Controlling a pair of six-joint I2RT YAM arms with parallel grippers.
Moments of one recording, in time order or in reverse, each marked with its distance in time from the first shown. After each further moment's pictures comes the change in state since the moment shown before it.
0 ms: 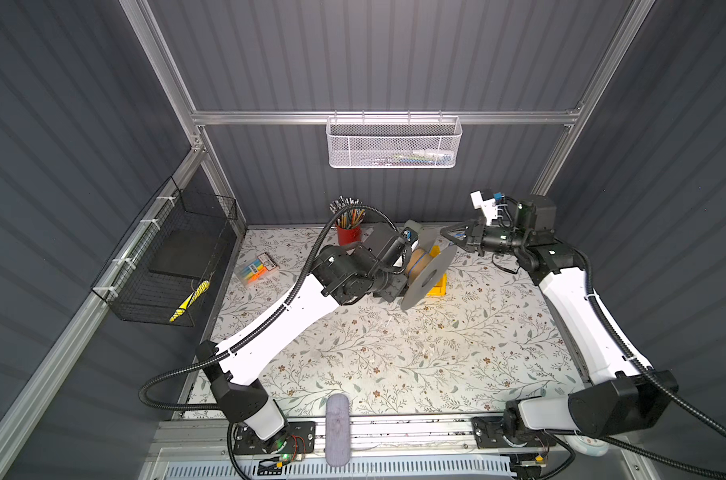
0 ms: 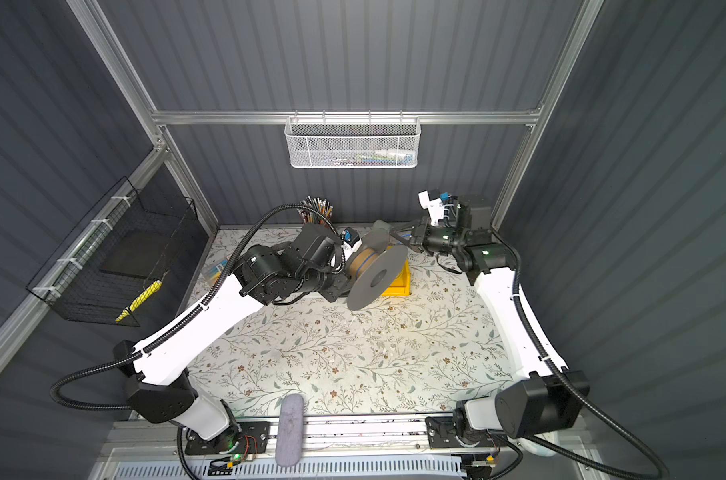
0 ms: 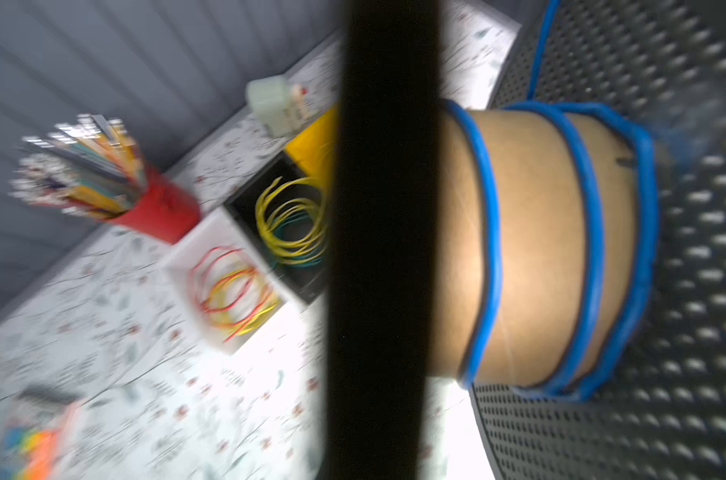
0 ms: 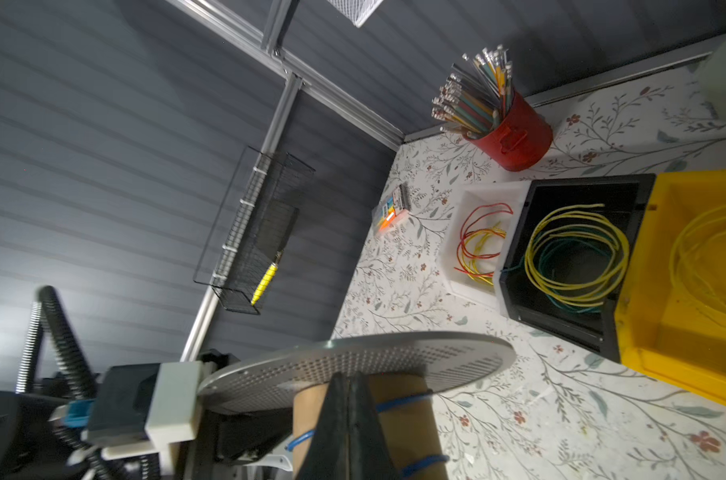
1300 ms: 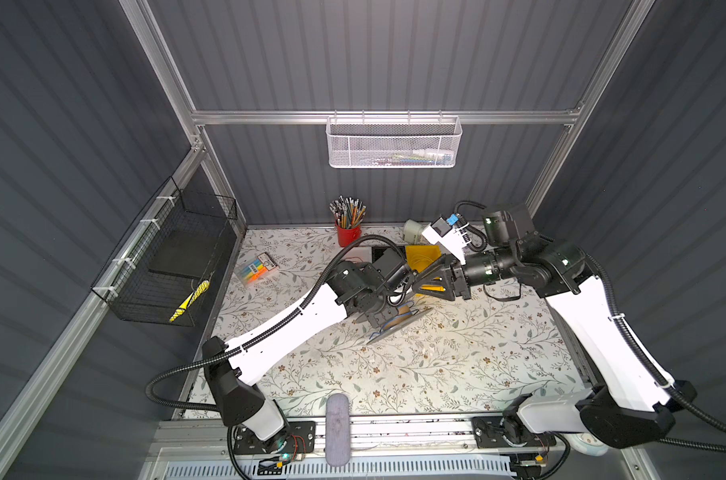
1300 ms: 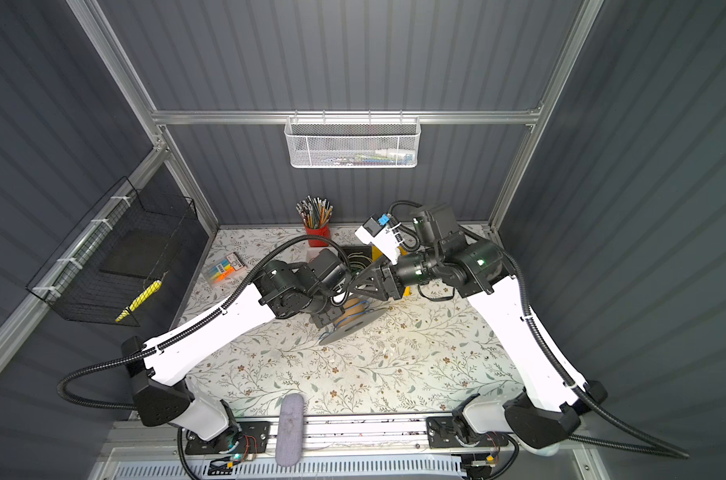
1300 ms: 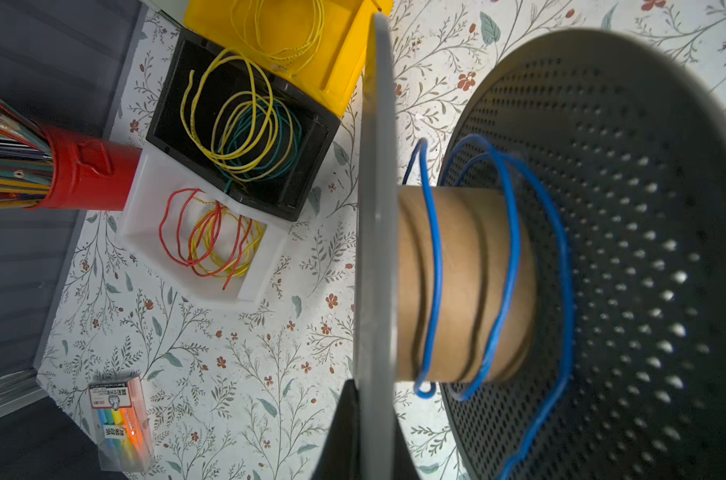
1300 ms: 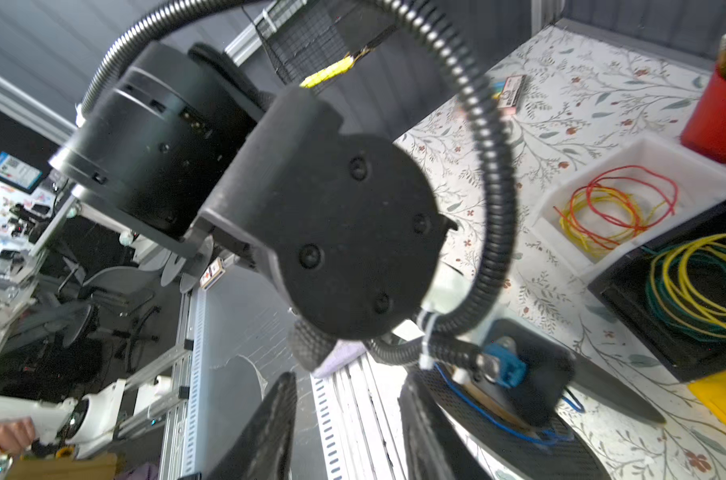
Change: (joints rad) left arm 0.000 -0.050 -0.257 -0.018 0.057 0.247; right arm 0.344 -0.066 0.262 -0.568 0.067 -0.585
